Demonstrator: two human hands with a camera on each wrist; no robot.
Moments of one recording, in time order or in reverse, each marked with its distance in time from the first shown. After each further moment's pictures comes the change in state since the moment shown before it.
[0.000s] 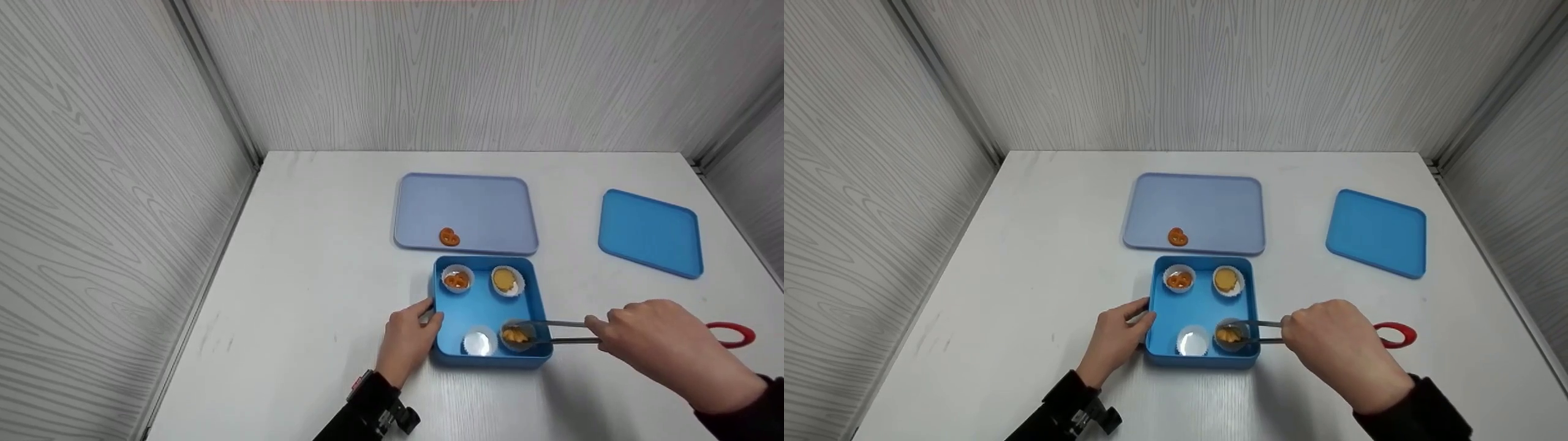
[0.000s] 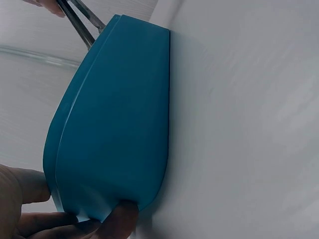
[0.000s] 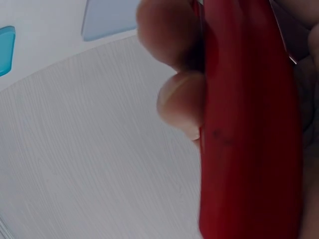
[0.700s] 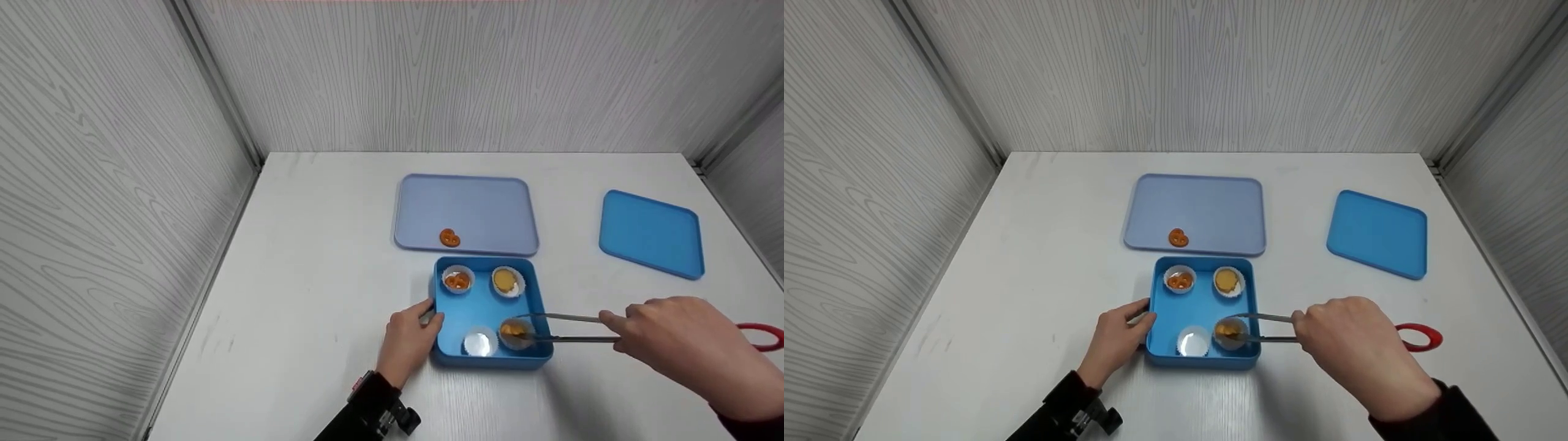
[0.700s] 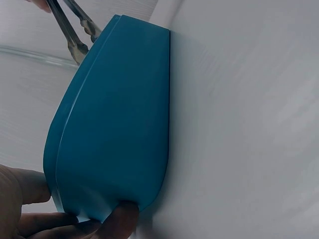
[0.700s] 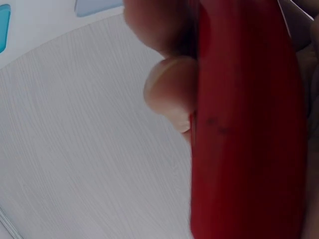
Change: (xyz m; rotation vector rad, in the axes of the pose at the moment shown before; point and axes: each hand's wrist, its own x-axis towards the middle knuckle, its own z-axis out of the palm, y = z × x) left_hand -0.001 0.000 0.000 -0.006 0.006 -0.002; right_hand -0.013 0.005 -0.014 0.068 0.022 0.116
